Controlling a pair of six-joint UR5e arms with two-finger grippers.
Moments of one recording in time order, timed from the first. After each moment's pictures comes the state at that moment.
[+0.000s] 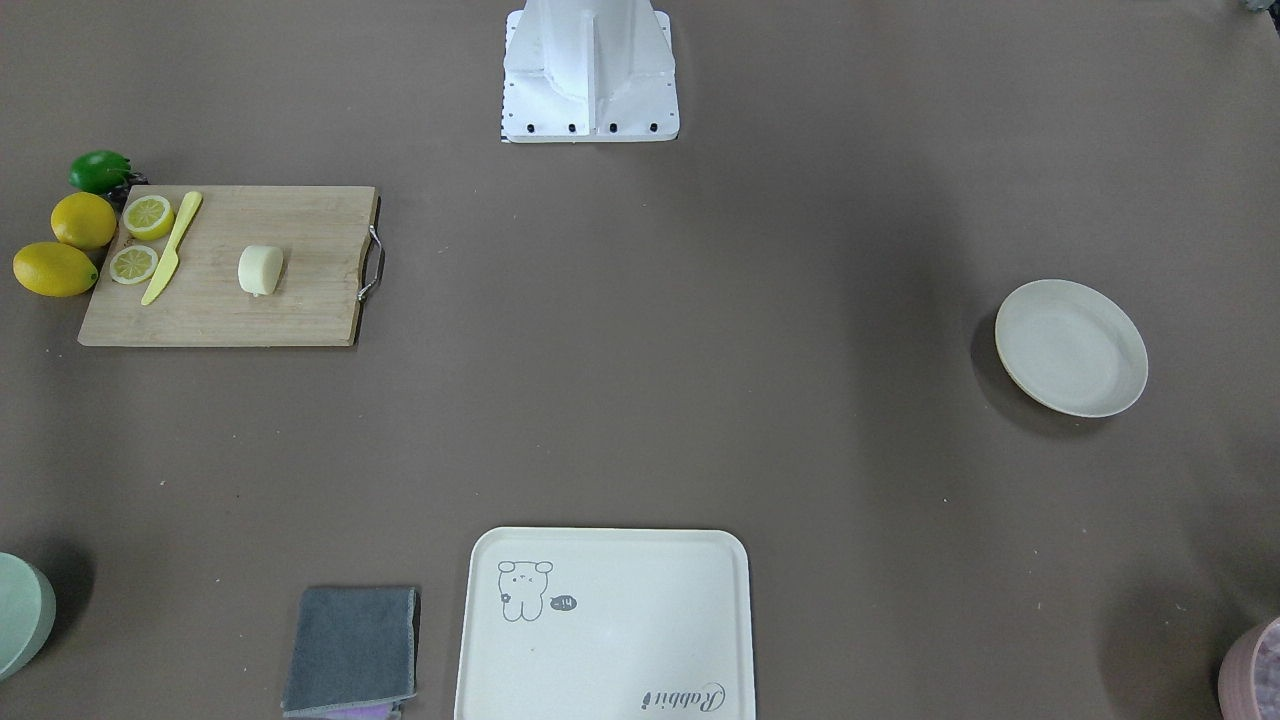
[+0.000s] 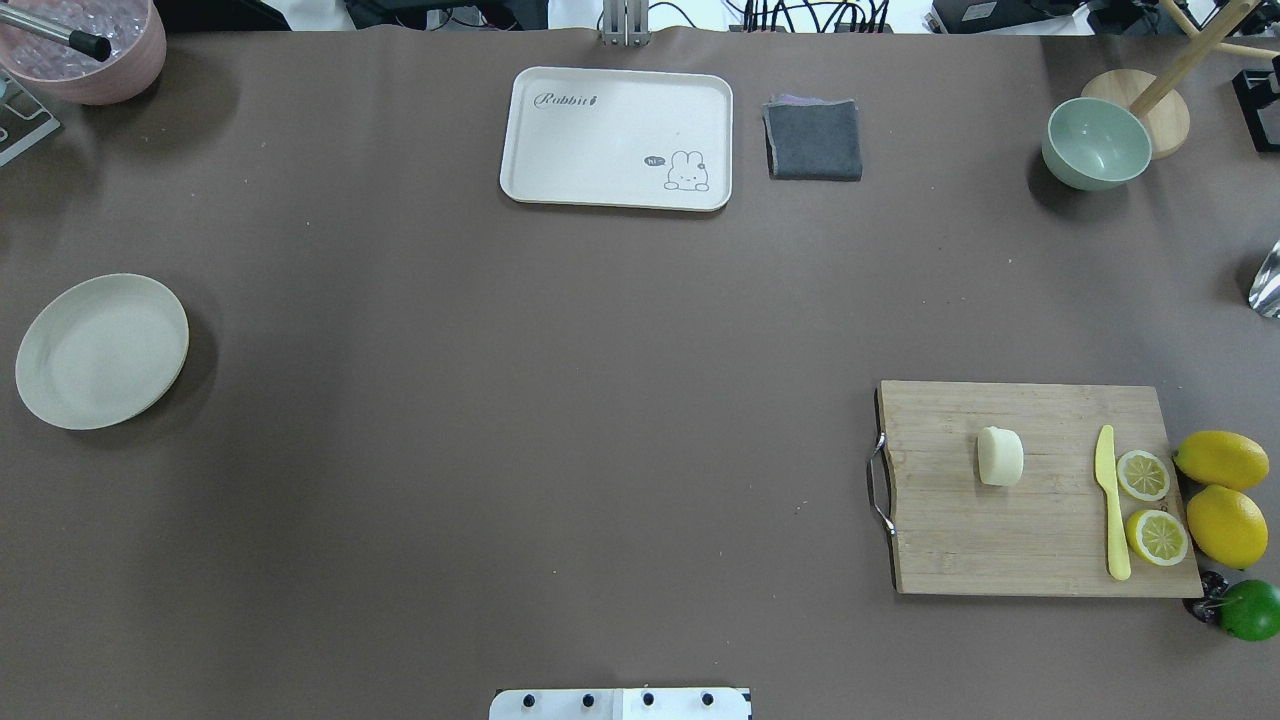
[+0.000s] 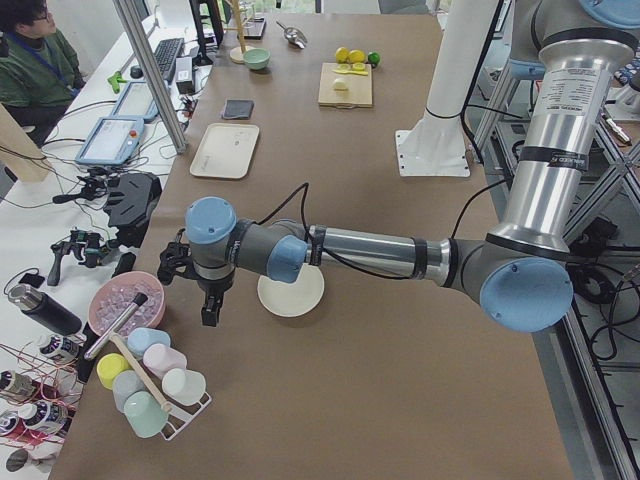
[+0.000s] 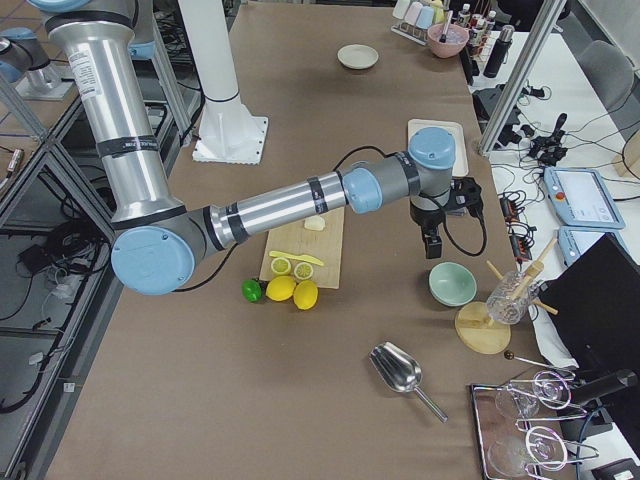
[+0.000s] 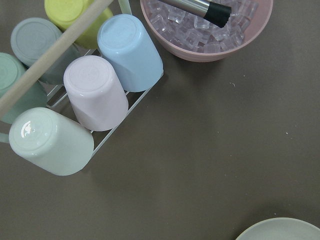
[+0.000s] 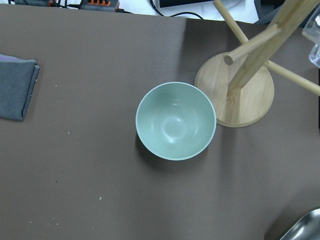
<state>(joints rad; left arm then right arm) -1.55 -1.76 -1.48 -1.77 -2.34 -0.19 1.46 -1.31 1.67 -1.50 2.34 0.26</state>
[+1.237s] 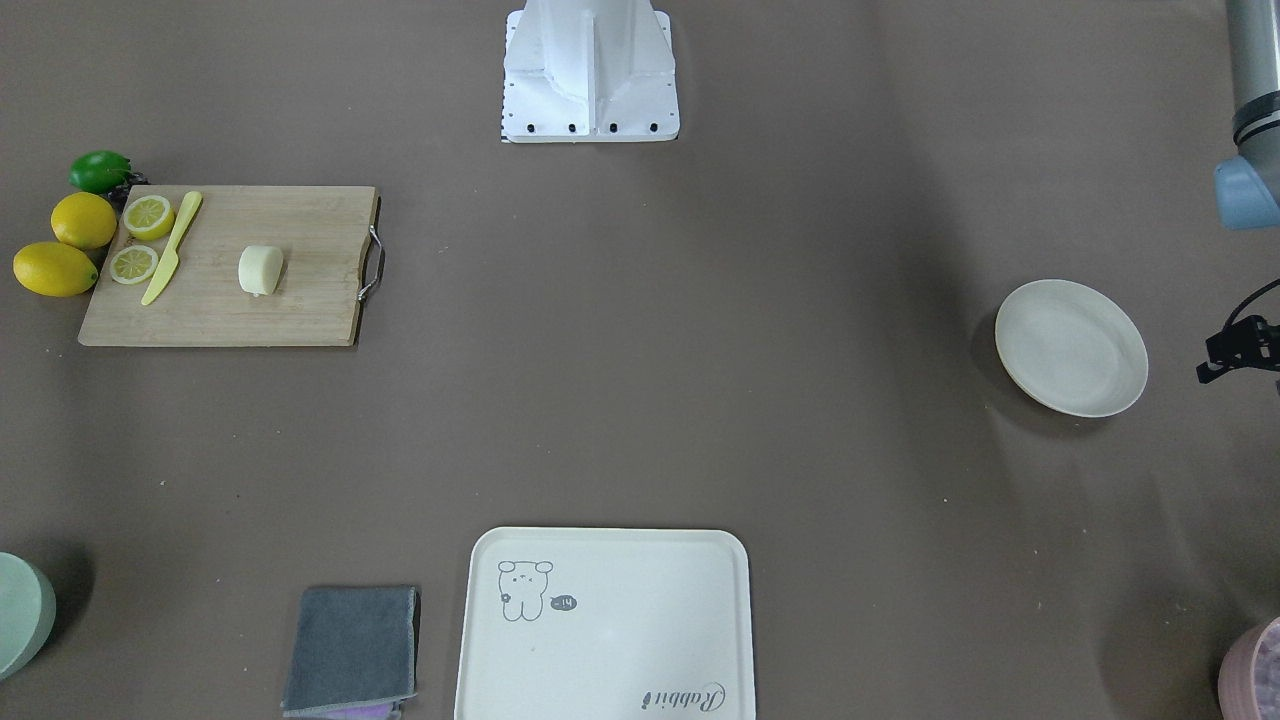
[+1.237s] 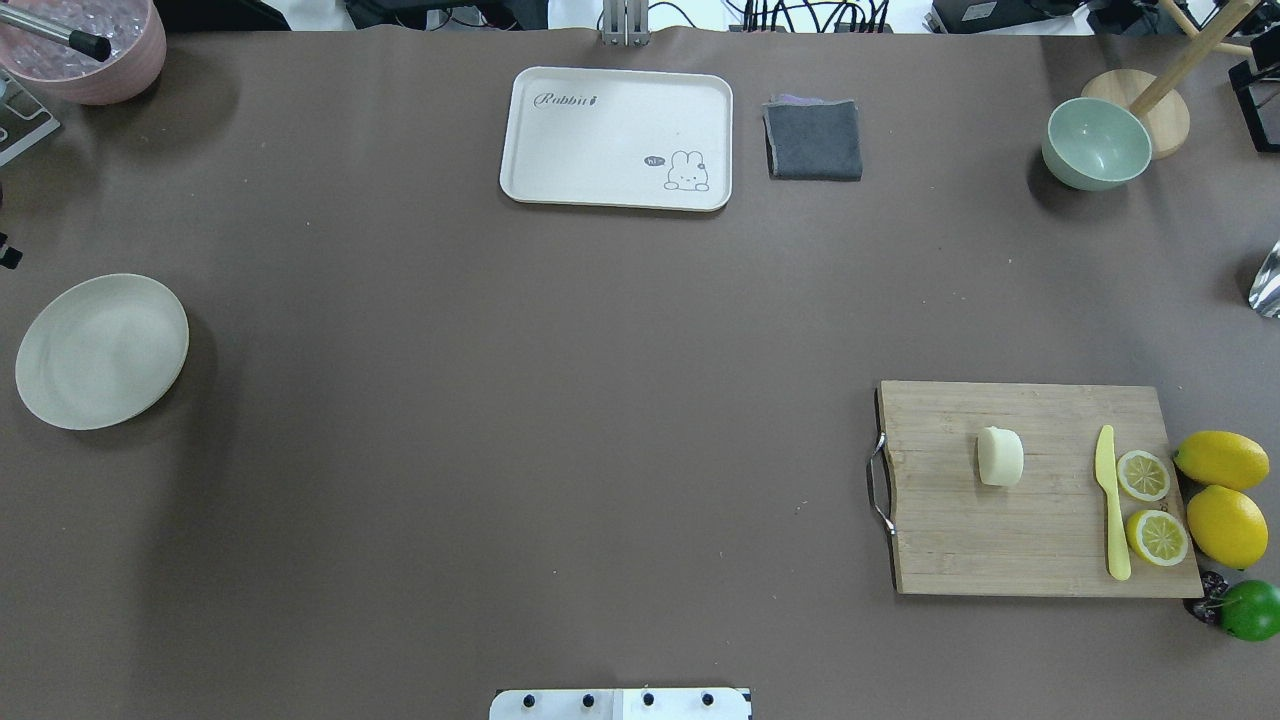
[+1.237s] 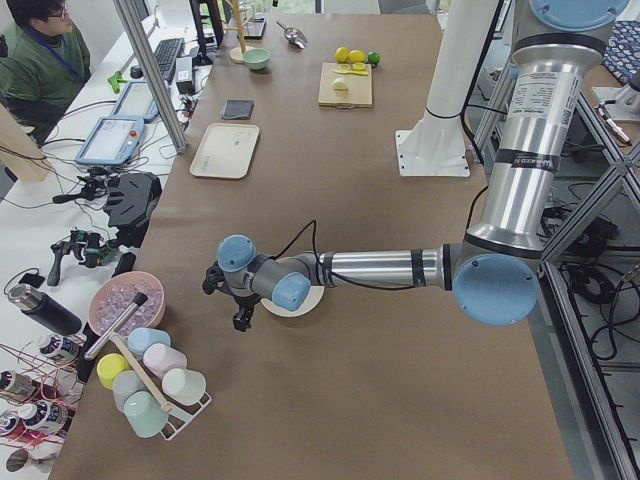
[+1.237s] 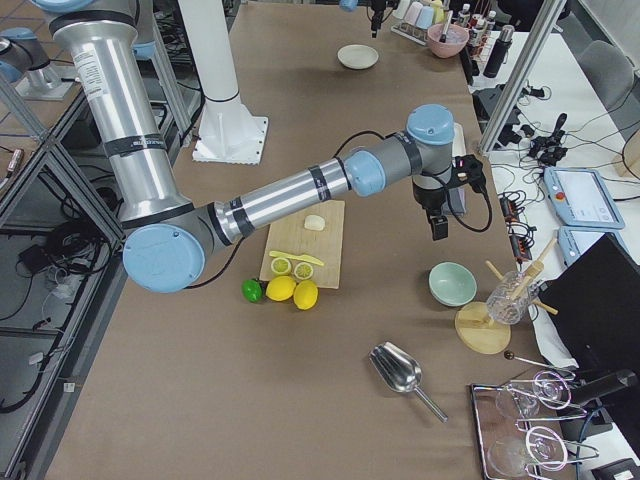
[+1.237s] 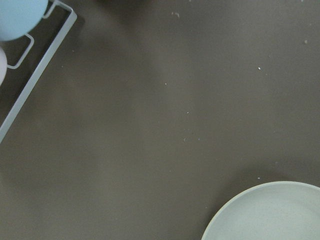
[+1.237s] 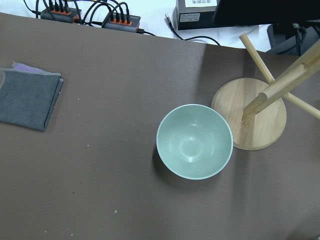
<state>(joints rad) -1.27 -1.74 -1.27 -2.08 -2.33 -0.19 1.43 -1.28 1.70 -1.50 2.30 0.27</state>
